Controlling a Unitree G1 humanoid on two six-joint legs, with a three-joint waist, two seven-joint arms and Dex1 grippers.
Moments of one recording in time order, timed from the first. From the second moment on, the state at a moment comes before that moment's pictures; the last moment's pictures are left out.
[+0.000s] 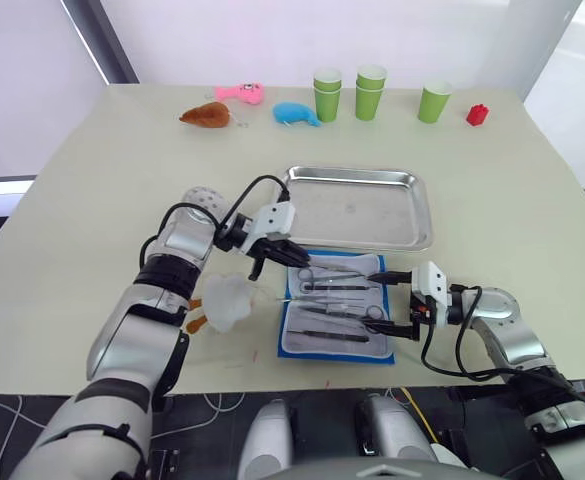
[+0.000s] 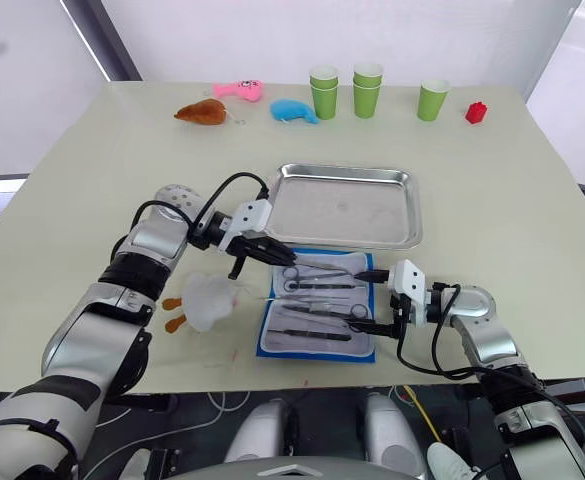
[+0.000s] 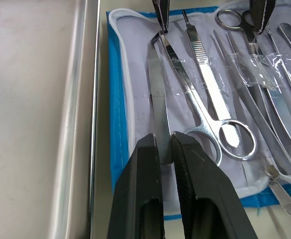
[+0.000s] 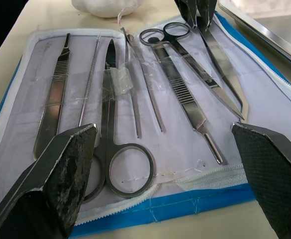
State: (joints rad) left arm -0.89 0.54 -0.29 0.70 0.02 -0.07 -1.56; right arm -0.26 -0.45 0.21 0.26 0.25 -0.09 1.19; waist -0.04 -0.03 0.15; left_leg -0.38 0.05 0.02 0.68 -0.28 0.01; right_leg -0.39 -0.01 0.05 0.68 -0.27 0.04
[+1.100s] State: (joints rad) left arm -0.88 0.85 -0.32 0.54 -0.12 0.00 -1.57; right arm -0.27 -0.46 0.22 0.26 0.25 -0.09 1.20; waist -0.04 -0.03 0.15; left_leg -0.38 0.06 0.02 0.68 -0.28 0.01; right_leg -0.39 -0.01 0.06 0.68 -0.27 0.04
